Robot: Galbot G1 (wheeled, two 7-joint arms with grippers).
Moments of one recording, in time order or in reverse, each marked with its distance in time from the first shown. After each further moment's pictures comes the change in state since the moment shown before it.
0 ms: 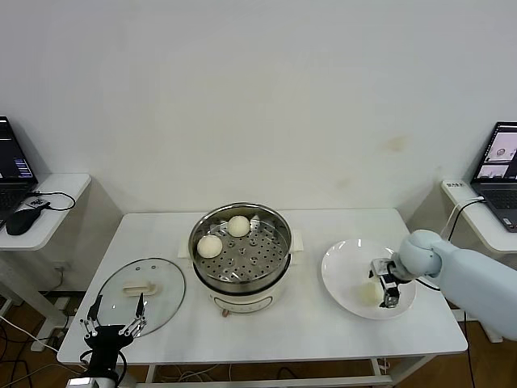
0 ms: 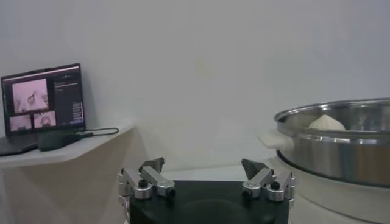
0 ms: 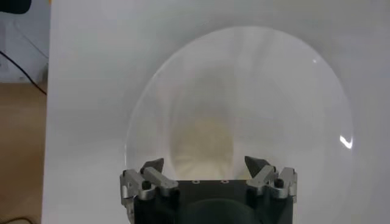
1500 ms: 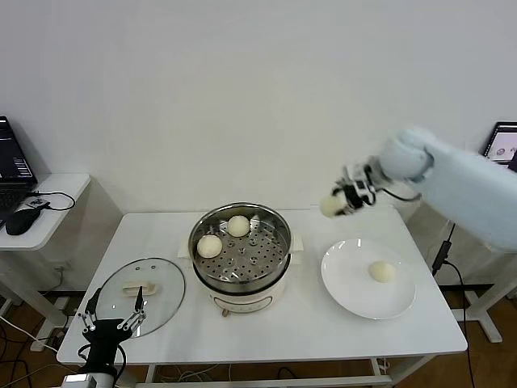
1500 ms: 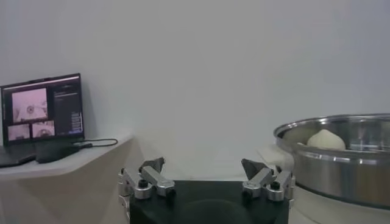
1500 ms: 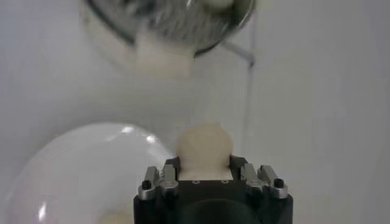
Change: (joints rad) left arm -0.004 0.006 -0.008 -0.033 -0.011 -0.001 -0.001; right arm 0.630 0.233 -0.206 0.052 0.315 -0.034 -0.015
